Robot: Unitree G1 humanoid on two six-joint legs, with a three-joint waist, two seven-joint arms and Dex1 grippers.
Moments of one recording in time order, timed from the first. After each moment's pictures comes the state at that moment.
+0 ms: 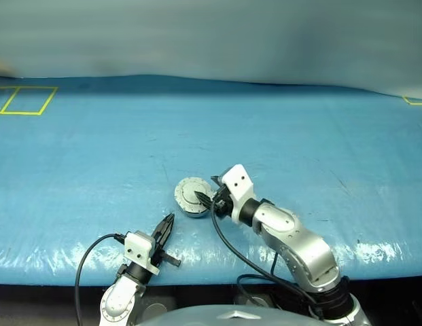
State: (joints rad) left arm 0.48 0.16 -0.17 -0.04 -0.14 -0.49 -0.39; right arm -0.11 -0.23 0.39 -0.53 0.19 0.76 0.30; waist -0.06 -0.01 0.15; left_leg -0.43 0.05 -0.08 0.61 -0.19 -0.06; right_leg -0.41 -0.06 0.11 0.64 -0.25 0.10
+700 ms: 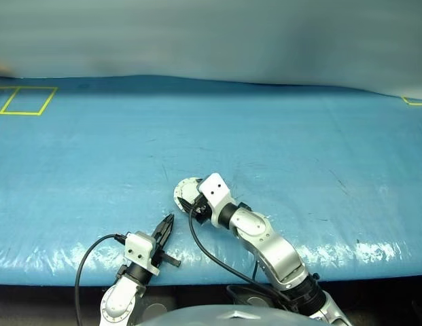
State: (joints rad) left arm 0.48 0.16 -0.17 -0.05 -0.12 -0.48 -0.37; right arm -0.12 -0.14 0.50 -0.31 0.04 0.54 0.28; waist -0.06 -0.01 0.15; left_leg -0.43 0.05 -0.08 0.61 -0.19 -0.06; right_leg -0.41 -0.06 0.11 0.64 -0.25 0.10
